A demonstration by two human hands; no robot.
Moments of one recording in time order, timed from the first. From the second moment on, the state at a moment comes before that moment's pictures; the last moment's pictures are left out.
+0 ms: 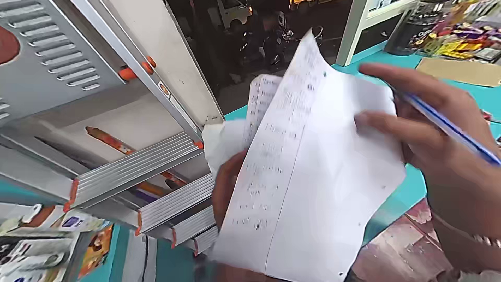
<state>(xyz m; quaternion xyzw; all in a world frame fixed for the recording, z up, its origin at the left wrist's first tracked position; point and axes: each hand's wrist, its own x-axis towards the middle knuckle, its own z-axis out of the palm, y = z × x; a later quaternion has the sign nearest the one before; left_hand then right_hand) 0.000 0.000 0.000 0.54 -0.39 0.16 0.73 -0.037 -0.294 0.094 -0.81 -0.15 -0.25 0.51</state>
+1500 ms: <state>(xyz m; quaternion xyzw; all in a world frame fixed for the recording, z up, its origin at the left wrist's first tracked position) -0.011 -0.103 -0.144 0.86 -0.41 -0.01 0.32 -0.073 -0.290 -0.152 -0.84 0.00 -0.19 0.51</state>
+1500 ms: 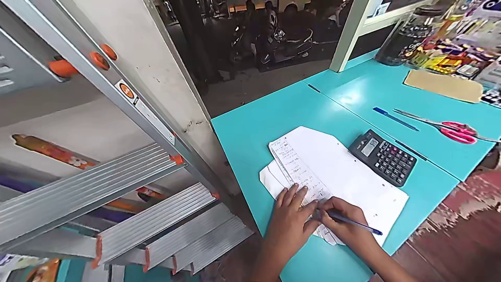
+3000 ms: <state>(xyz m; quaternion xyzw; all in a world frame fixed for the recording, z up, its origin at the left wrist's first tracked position) -0.009 -0.104 -0.146 0.86 -0.40 0.00 0.32 -0.074 -0.293 -0.151 -0.85 0.01 -0.20 0.49</state>
